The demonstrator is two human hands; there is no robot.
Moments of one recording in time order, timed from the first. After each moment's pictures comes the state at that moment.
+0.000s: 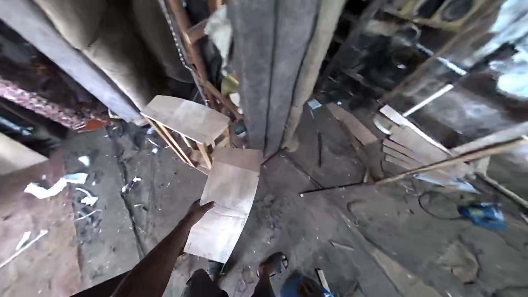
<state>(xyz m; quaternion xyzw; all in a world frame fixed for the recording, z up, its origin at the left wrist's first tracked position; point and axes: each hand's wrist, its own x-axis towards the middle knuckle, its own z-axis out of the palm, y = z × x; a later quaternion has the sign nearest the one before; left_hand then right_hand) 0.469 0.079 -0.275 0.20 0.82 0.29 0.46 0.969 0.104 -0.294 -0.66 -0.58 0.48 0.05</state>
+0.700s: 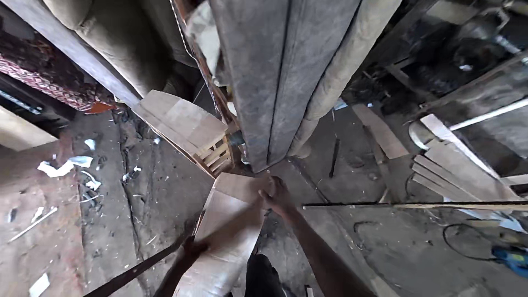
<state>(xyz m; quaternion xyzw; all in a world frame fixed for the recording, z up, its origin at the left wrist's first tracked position) 0.545 0.099 -0.288 0.11 0.85 0.24 0.46 0.682 0.476 -0.244 -0.38 -0.85 0.35 -0.03</state>
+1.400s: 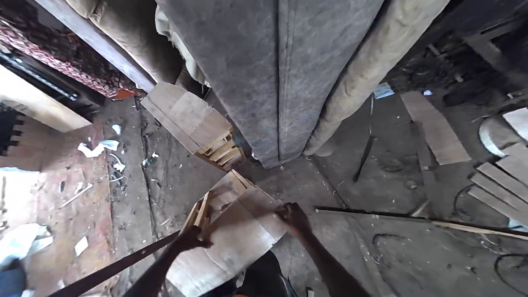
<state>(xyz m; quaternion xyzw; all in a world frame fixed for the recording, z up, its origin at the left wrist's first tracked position) 0.513 0.180 -0.248 0.25 0.79 -0.02 0.56 0.745 0.525 -0.299 -0.39 -0.81 0.38 -0.21</state>
